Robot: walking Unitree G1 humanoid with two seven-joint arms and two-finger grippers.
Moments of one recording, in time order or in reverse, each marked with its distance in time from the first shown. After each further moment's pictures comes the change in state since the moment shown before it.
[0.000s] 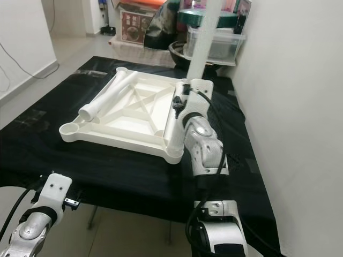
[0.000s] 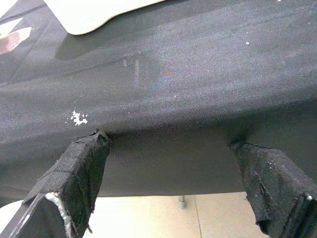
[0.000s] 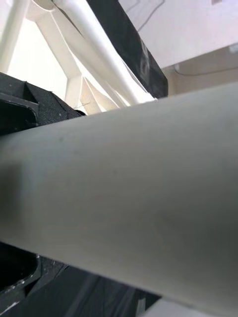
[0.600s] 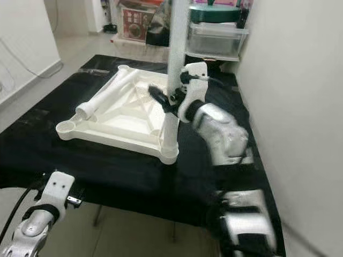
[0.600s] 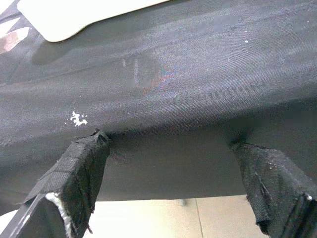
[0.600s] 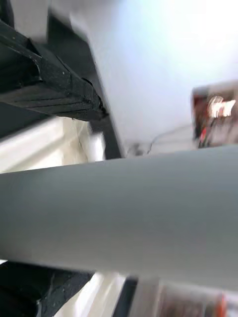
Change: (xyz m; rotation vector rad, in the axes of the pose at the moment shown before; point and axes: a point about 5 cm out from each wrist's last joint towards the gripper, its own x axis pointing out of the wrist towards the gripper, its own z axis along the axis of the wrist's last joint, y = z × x) left arm 0.003 -0.002 0.004 0.000 -0.012 -0.007; right arm -0.018 -0.007 0.038 -0.101 -0.059 0.826
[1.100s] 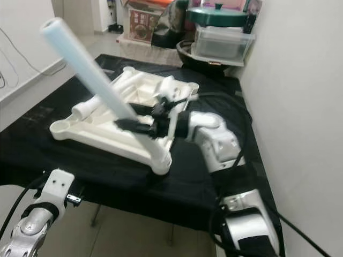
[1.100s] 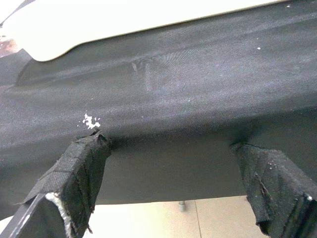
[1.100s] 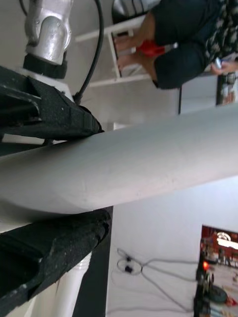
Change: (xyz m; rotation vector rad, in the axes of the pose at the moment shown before) left arm 0.000 -0.001 0.005 0.007 -0.019 -0.006; right arm 0.026 0.048 -0.021 -0.057 0.022 0.422
